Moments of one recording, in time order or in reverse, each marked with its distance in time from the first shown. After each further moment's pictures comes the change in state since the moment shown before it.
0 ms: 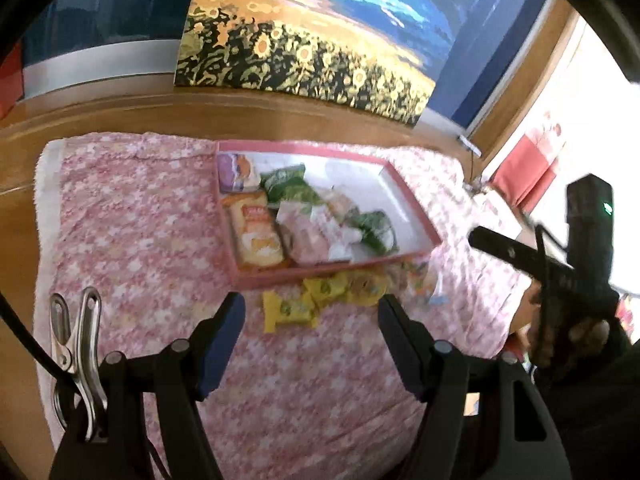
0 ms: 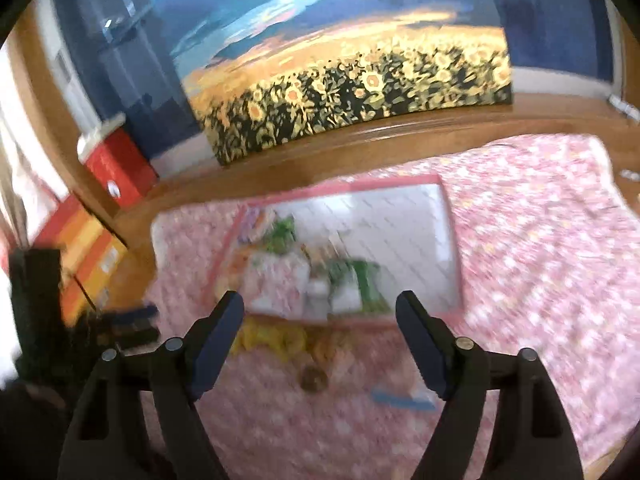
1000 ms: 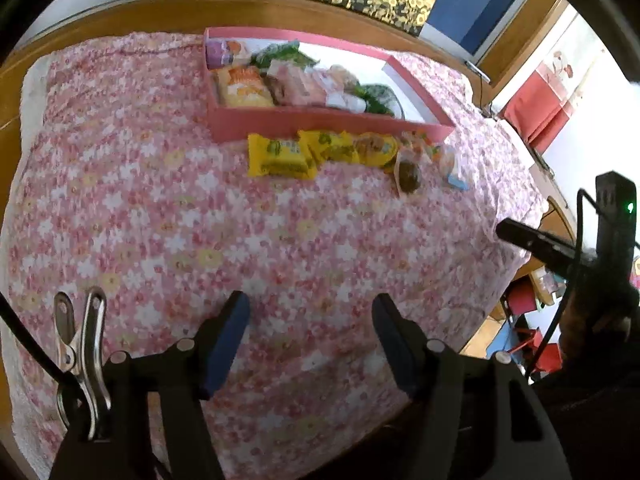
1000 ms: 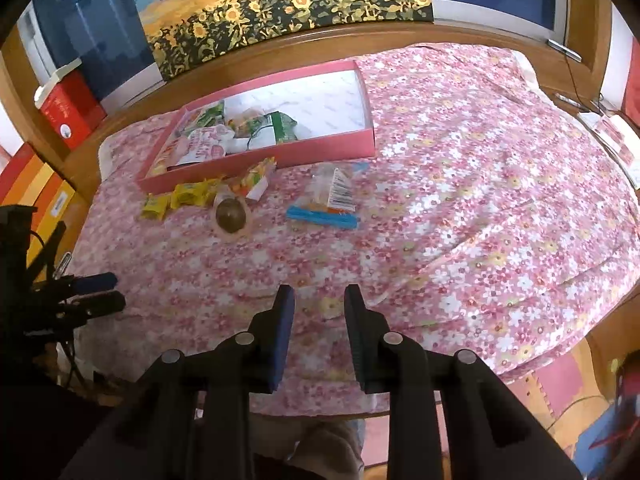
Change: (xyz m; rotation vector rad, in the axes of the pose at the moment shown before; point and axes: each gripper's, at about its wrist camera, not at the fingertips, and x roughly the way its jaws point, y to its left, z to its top) left arm 0.030 -0.008 -0.071 0.032 0.206 0.027; right arm -0.017 -0.028 -0.105 0.067 0.153 -0.174
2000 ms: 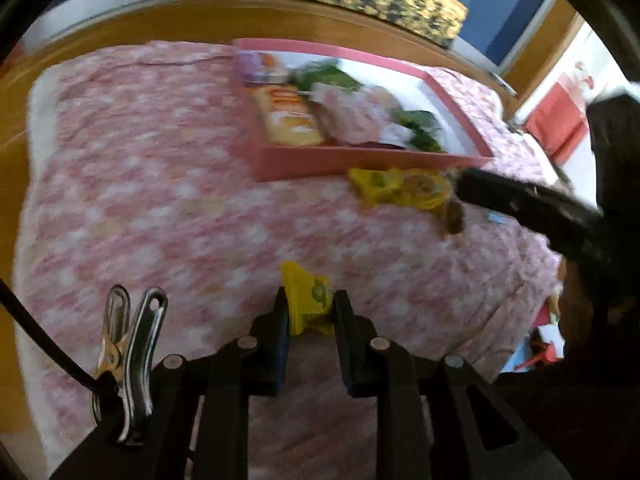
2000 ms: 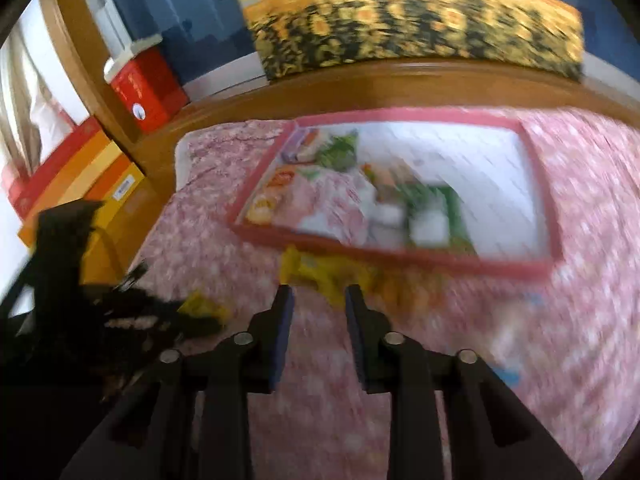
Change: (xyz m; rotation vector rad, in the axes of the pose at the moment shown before) left arm 0.003 0.029 0.024 -0.034 -0.015 0.094; right arm 0.062 0.096 0.067 -0.235 -0.015 0.241
